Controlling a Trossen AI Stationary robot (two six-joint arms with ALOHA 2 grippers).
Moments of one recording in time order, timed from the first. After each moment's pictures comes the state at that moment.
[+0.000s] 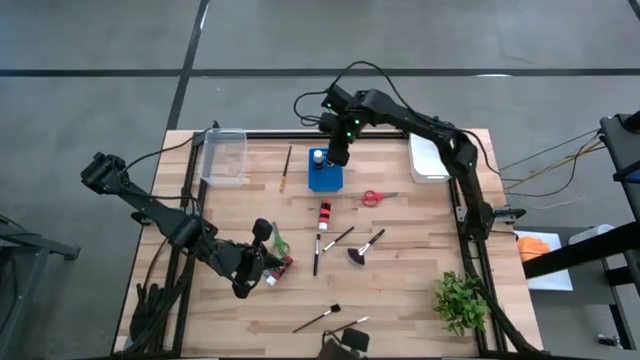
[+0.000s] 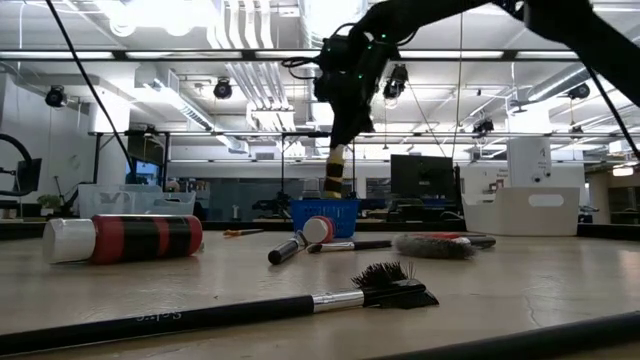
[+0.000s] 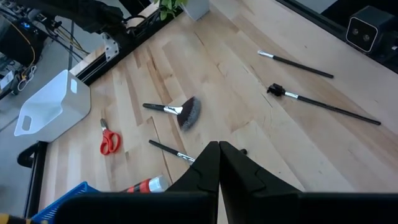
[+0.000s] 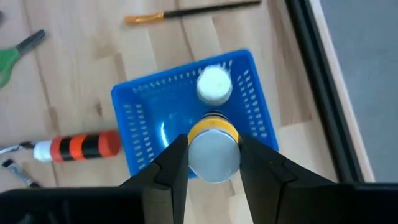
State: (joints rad) left arm -0.56 1.21 0.91 -0.37 -0.39 0.26; right arm -0.52 2.15 2.11 -1.13 -0.20 -0.20
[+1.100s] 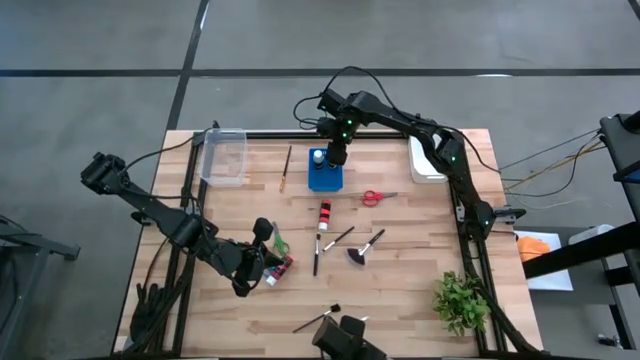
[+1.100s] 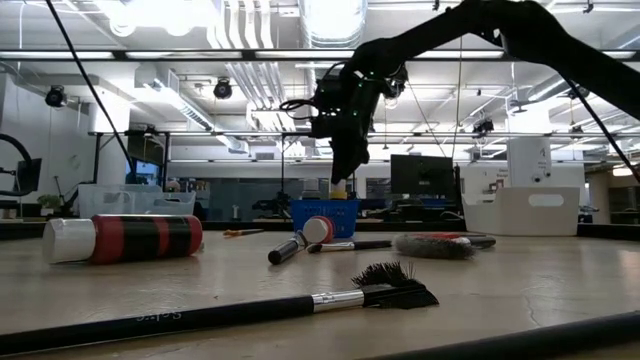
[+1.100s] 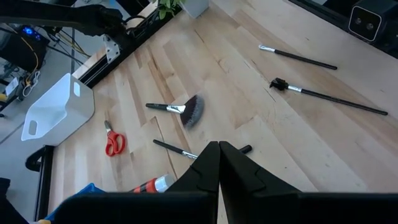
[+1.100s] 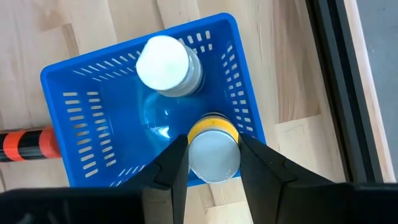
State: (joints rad) left arm -0.55 1.21 0.91 -0.37 -0.39 0.31; right arm -0.58 2.29 2.14 -1.13 -0.21 -0.27
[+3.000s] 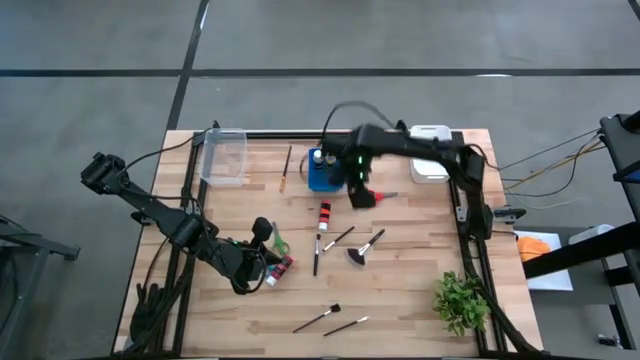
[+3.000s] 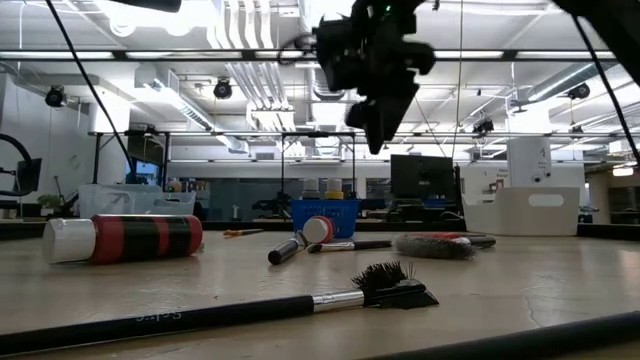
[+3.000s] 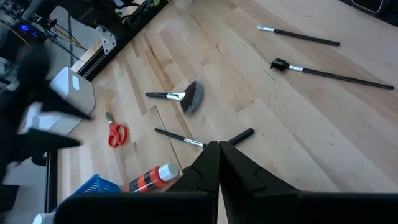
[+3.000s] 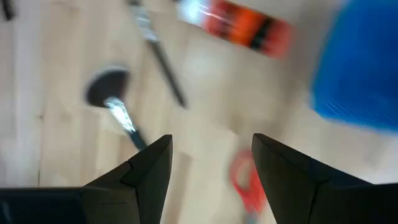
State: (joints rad) left arm -0.55 1.21 0.91 -0.43 -0.40 0.34; right arm -0.25 2.00 1.81 -1.31 -0.26 -0.45
